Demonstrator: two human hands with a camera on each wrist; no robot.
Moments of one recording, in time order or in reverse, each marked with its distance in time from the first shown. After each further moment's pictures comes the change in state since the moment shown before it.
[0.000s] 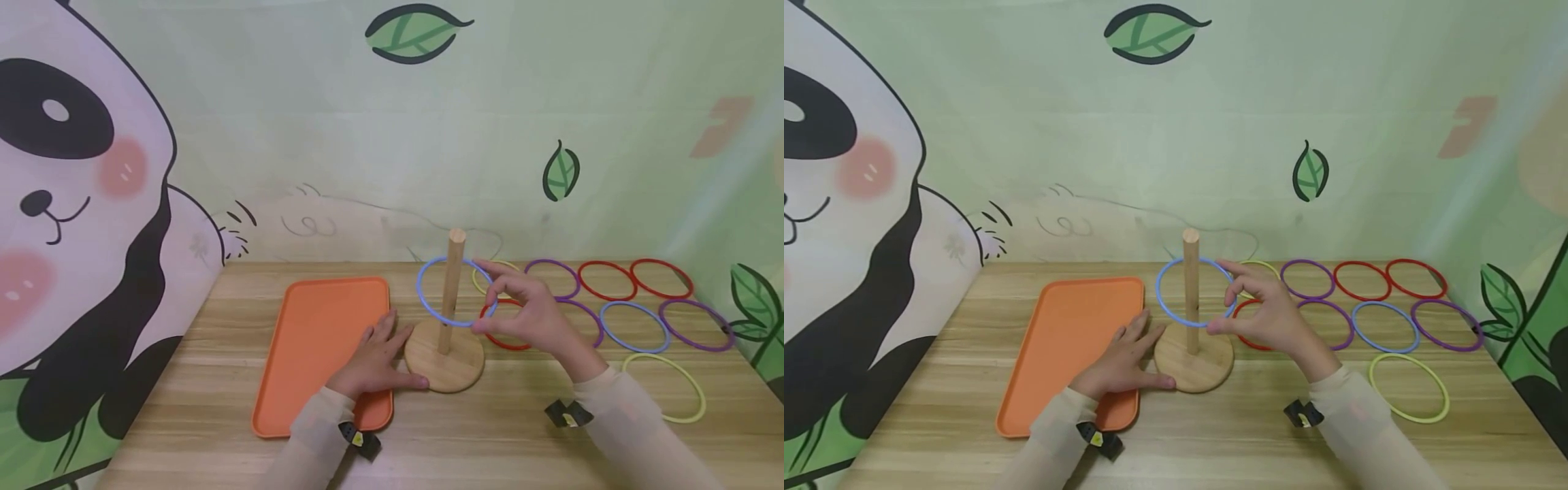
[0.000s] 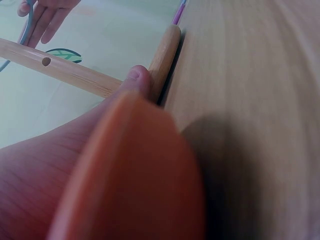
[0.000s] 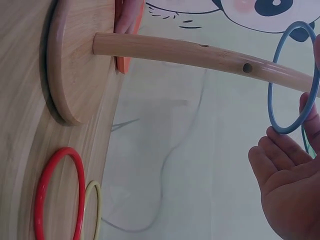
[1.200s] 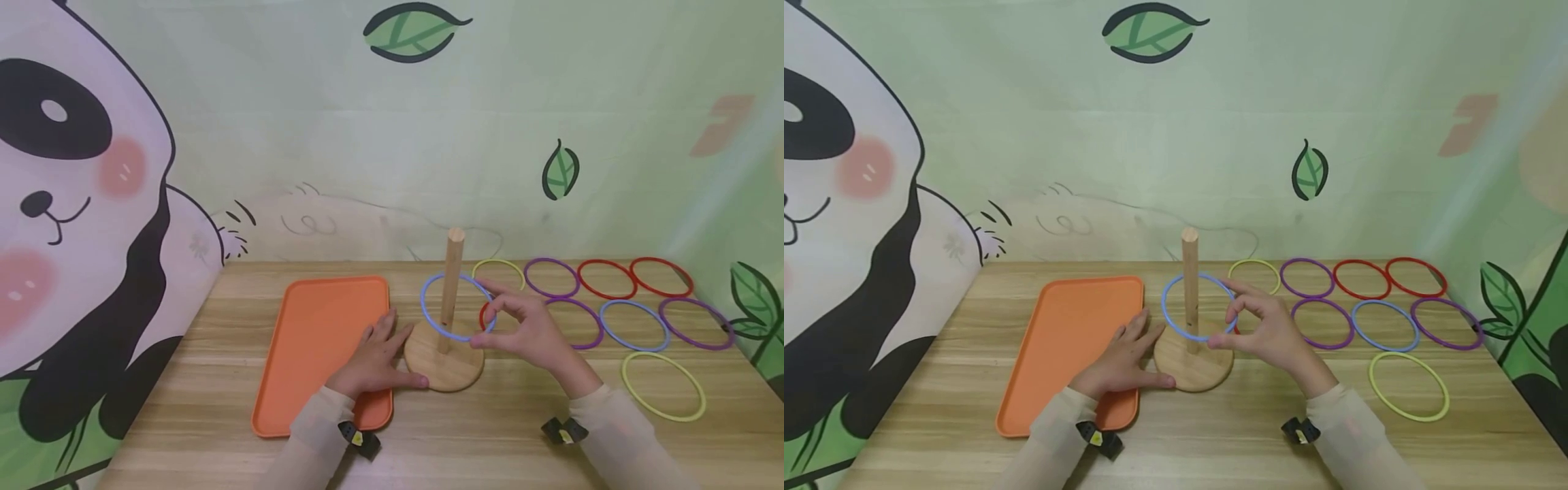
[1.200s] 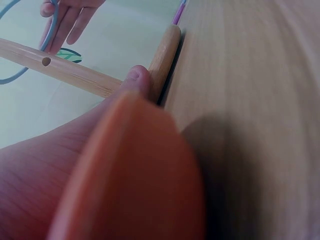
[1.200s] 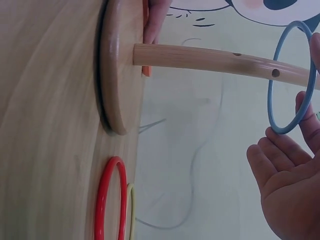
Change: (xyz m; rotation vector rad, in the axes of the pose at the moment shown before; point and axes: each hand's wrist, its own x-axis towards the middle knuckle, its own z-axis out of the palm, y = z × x) left_hand 0.000 0.001 0.000 -0.016 -0.008 -0.015; right_hand -0.027 0.017 0.010 -0.058 0.014 0.090
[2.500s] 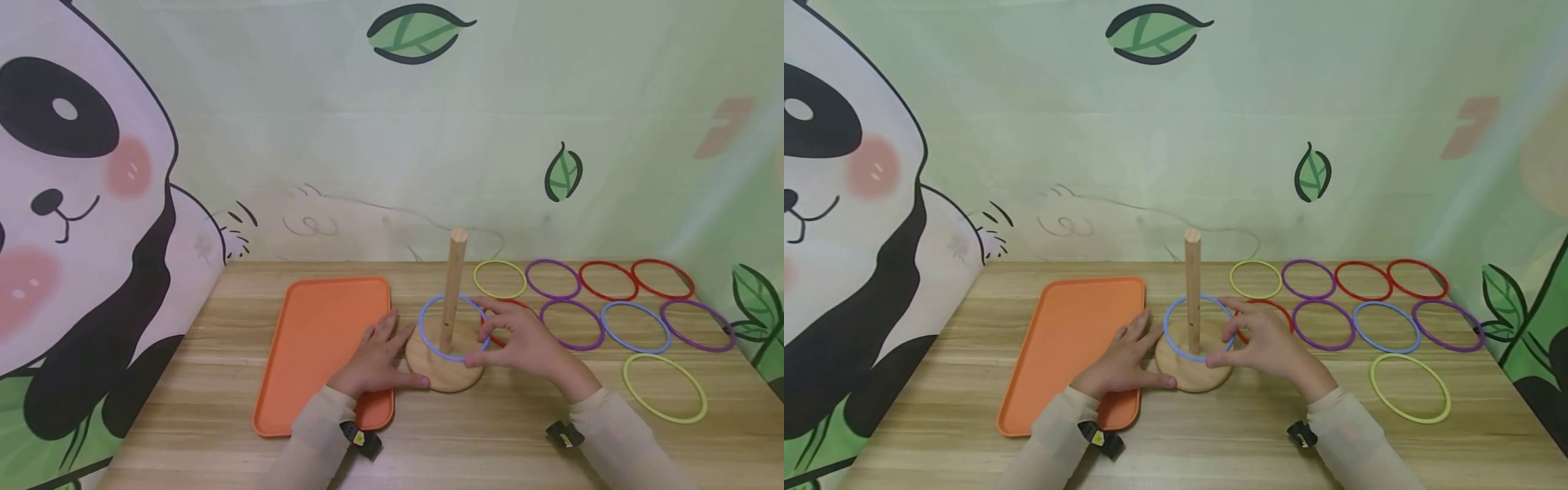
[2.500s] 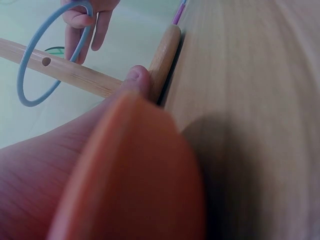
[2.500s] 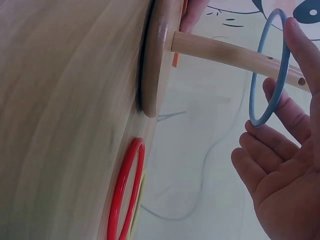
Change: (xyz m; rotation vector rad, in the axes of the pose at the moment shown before) left_hand -0.001 0.000 -0.002 -0.004 -0.006 0.010; right_hand -0.003 0.008 0.006 -0.255 -0.174 0.056
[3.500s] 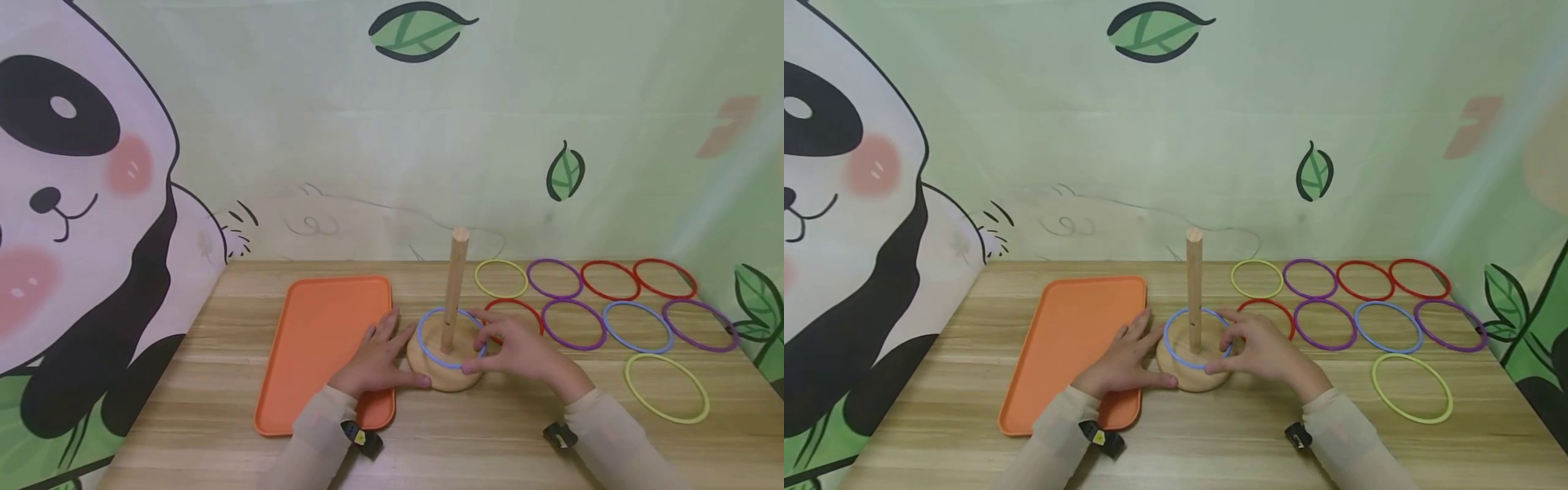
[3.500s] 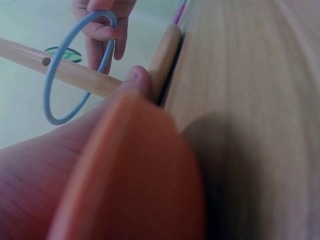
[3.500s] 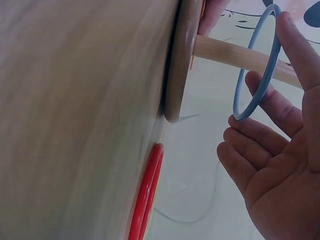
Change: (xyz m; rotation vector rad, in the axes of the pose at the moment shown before) left_hand 0.000 0.000 0.001 0.014 0.003 0.008; right_hand -0.001 0.006 0.010 -0.077 -0.150 0.081
